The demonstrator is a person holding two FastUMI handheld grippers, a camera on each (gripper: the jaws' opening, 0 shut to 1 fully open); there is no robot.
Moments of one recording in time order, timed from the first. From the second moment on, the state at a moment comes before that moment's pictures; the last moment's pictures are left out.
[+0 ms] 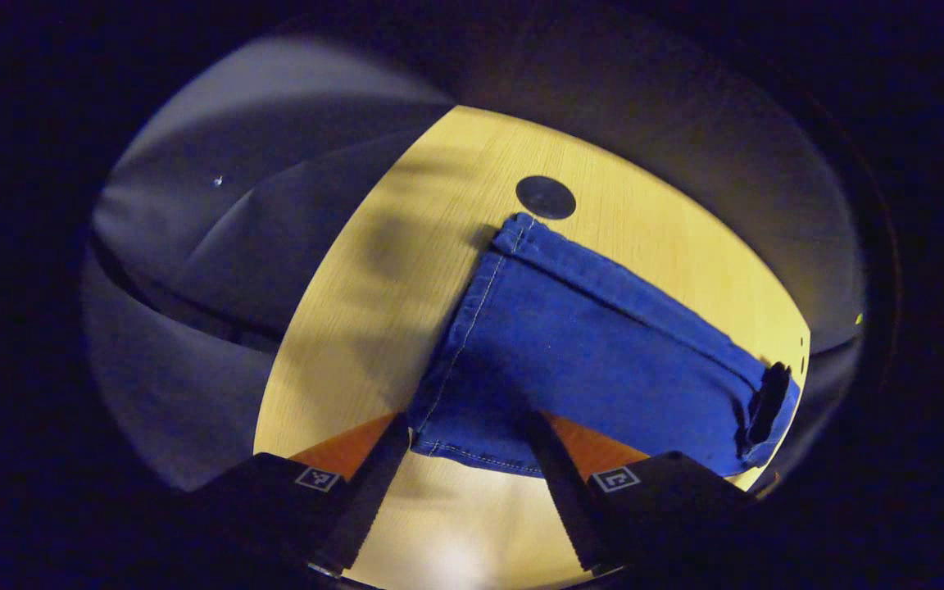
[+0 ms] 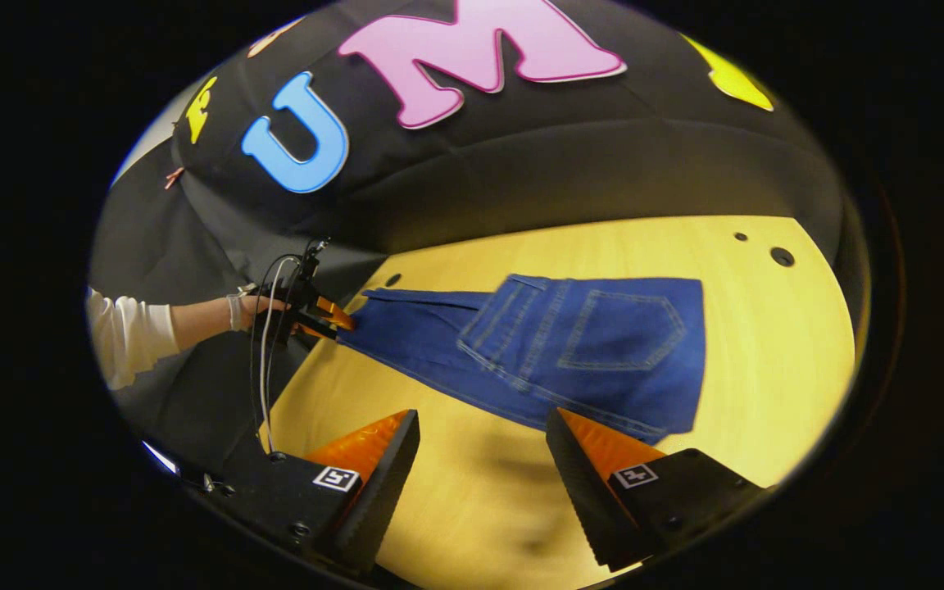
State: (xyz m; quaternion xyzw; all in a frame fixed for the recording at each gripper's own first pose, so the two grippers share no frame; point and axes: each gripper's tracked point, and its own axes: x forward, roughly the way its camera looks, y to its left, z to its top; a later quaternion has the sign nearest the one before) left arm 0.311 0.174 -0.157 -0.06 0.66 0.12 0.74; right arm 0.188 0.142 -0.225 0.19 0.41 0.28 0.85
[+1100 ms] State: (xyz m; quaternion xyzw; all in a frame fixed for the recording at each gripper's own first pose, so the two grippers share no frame) left arm 0.396 -0.055 0.106 -0.05 0.44 -0.14 0.89; right arm 0.273 0.004 -0.173 0.22 0.32 0.23 0.89
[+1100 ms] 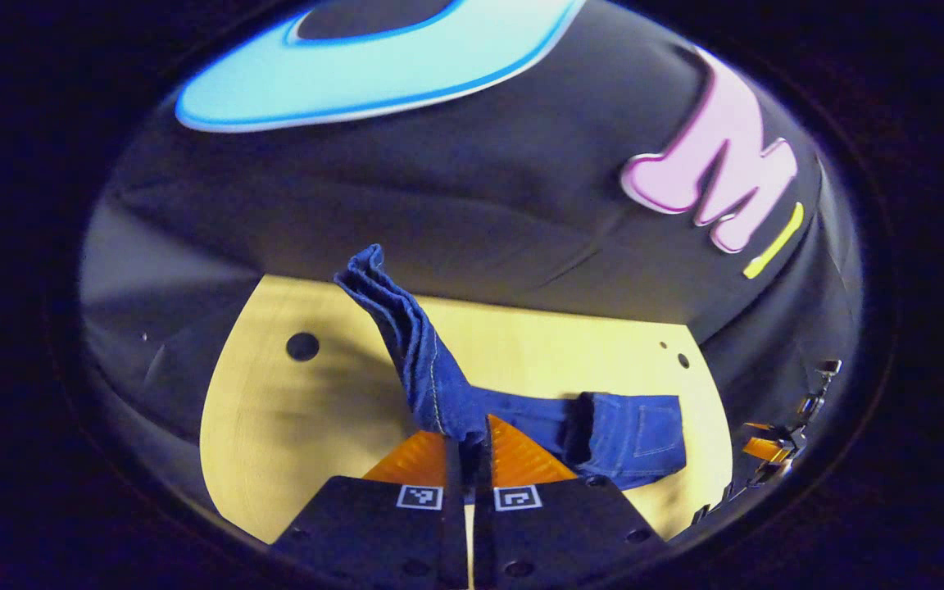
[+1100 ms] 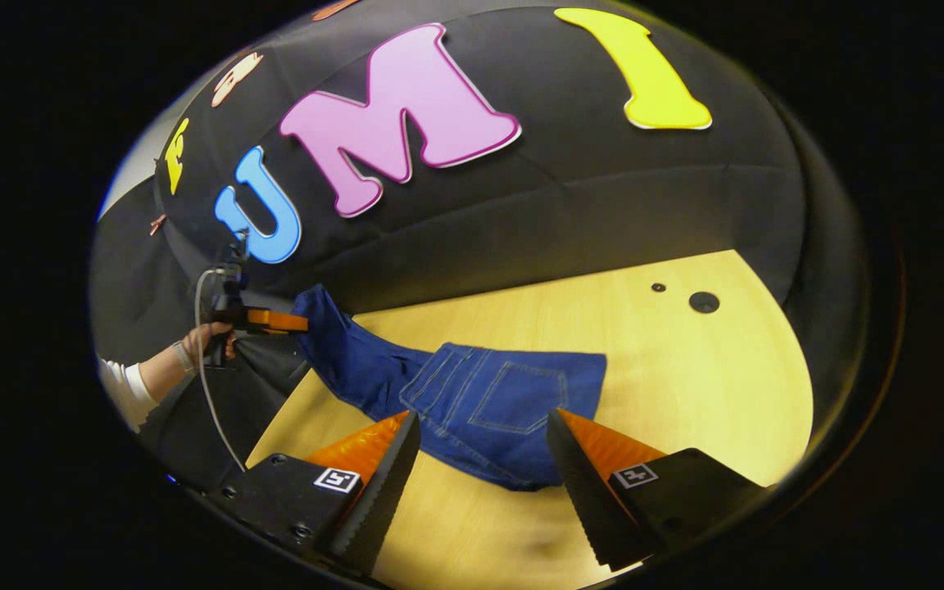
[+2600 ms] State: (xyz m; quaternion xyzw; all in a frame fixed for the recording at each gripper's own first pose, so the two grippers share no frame) left arm 0.133 -0.092 0.230 0.07 0.26 -0.11 0.96; right arm 0.205 -0.033 -0.012 0.09 0.16 0.17 0.97
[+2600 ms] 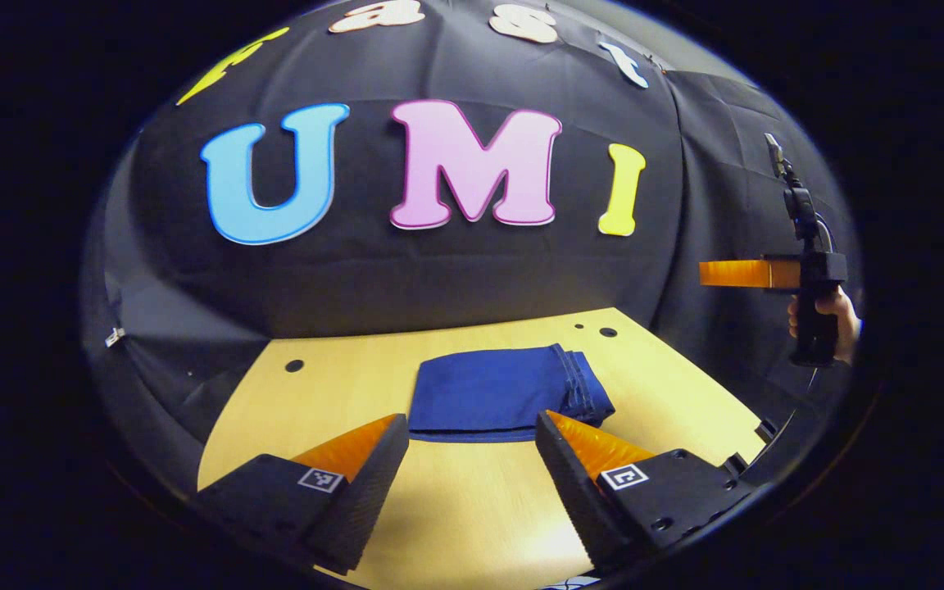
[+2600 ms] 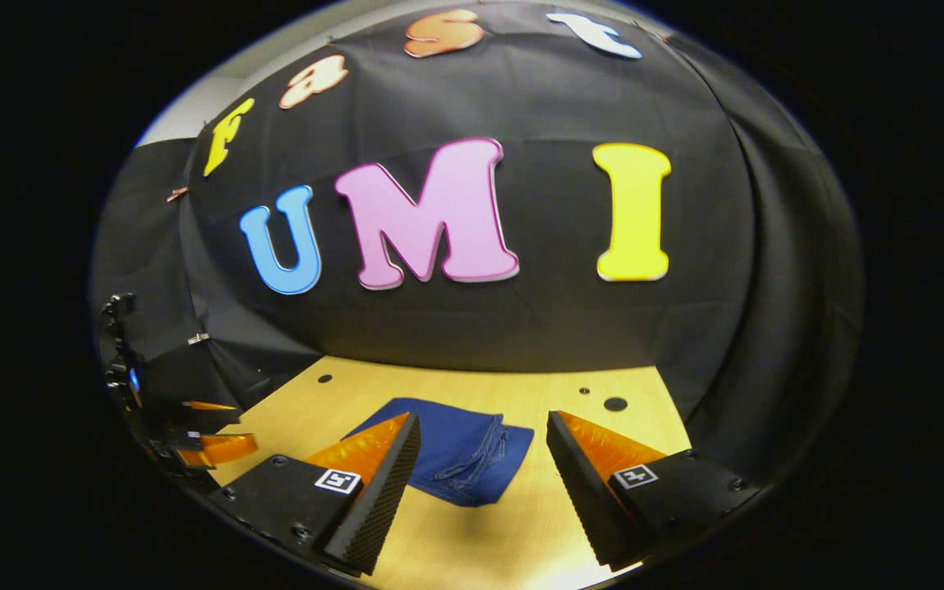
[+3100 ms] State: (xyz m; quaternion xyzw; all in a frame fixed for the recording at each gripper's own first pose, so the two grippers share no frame) left arm 0.035 -0.021 0.331 0.03 0.16 -0.04 0.99; right arm 0.136 0.056 0.087 0.03 0.04 0.20 0.98
